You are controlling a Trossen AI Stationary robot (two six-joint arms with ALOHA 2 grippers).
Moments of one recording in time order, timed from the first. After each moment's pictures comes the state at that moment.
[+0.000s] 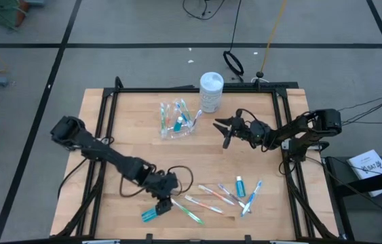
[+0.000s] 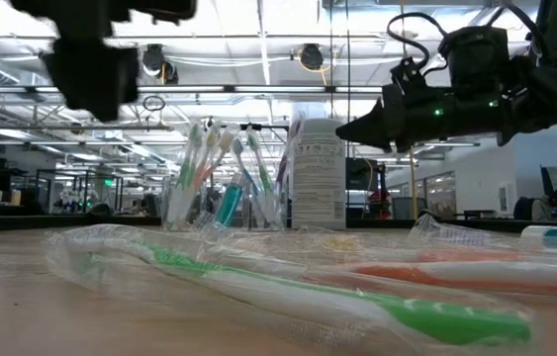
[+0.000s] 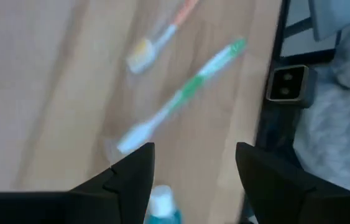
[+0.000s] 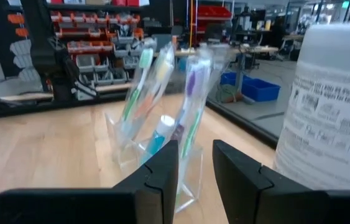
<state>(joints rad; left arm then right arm) -0.48 1.65 1.11 -0.39 0.11 -0.85 -0.19 1.57 0.29 1.27 0.21 0.02</state>
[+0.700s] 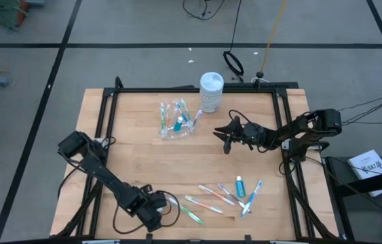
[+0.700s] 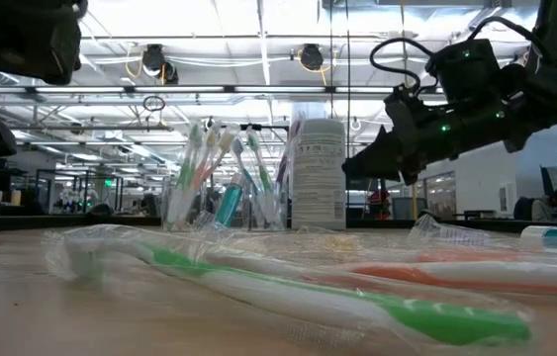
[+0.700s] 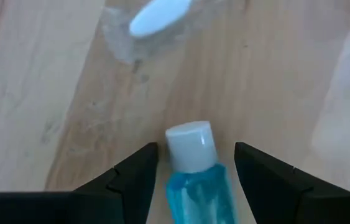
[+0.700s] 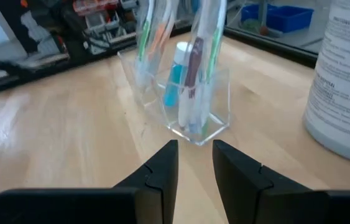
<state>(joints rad) -0.73 1.87 1.11 -0.47 -0.13 -1.06 -0.18 1.57 0.29 1.05 0.13 0.25</state>
